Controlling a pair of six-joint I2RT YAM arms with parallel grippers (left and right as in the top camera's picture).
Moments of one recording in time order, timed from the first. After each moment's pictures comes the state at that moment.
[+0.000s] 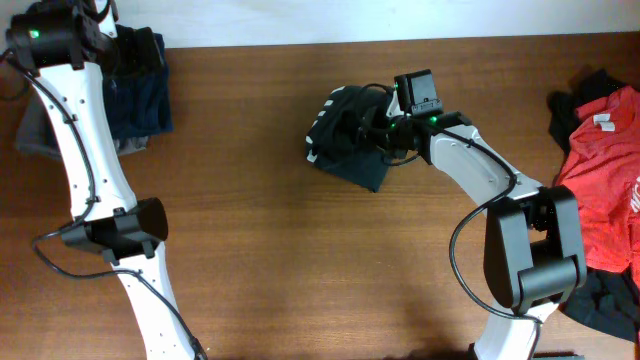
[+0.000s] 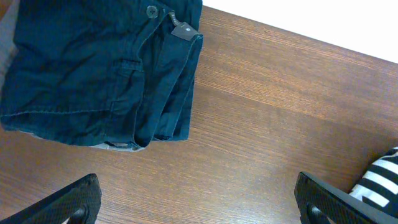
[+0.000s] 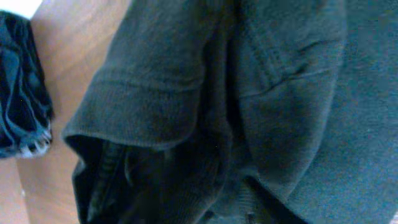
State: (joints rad) left arm 0.16 2.45 3.04 -1.62 0.03 -0.13; right arm 0.23 1.97 1.40 -0.39 -0.38 0.70
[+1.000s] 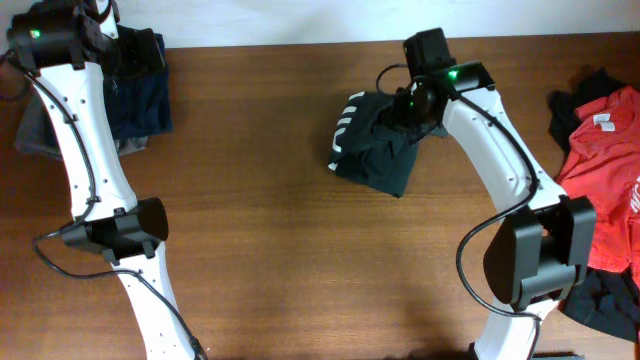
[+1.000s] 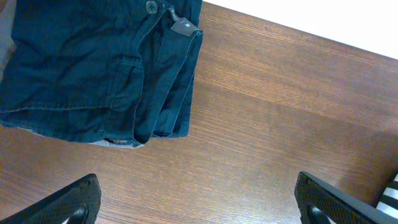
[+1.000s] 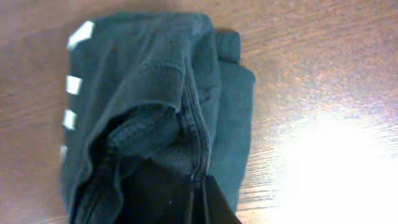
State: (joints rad) left arm 0.16 2.45 3.04 -1.63 0.03 -0.13; right arm 0.21 1.99 1.78 -1.00 0.05 0.49
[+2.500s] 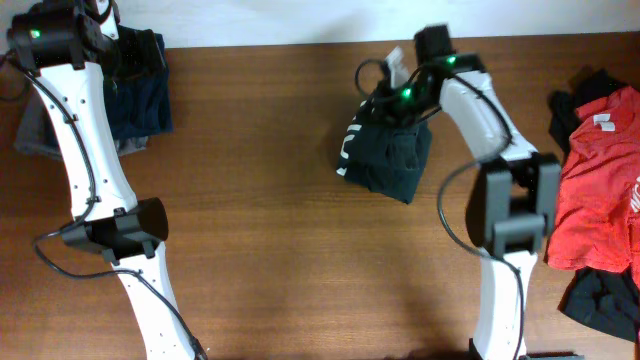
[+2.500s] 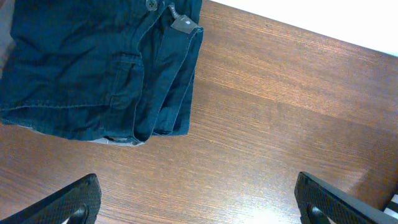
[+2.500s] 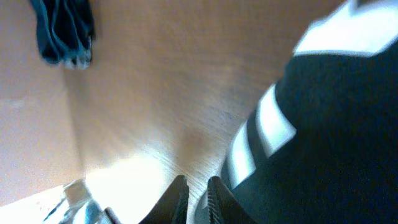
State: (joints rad) left arm 0.16 2.45 3.04 -1.64 0.03 -0.13; right arm 0.11 2.35 1.99 -0.94 -0.82 0.21
